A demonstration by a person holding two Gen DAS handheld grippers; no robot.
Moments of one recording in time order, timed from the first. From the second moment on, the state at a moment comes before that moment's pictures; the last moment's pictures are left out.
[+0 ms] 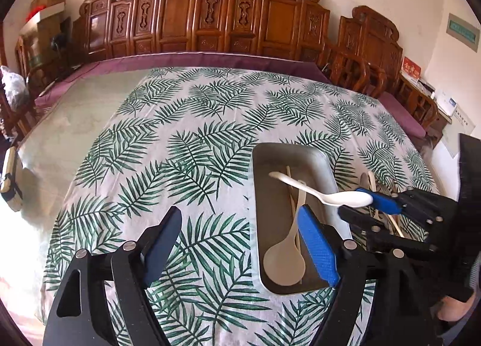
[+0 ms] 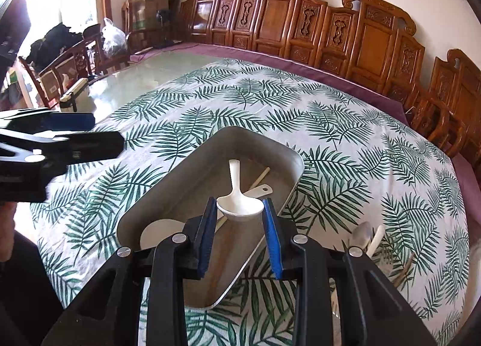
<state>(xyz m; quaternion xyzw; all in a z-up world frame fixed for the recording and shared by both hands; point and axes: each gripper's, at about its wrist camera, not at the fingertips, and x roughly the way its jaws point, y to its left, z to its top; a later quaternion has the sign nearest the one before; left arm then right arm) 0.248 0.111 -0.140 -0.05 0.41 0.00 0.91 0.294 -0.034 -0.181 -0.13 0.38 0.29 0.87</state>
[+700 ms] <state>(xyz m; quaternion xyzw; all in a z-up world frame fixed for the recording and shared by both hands) 0.246 0.123 -0.134 -0.07 0.40 0.01 0.91 0.287 -0.023 -0.195 -0.09 0.41 0.33 0.85</state>
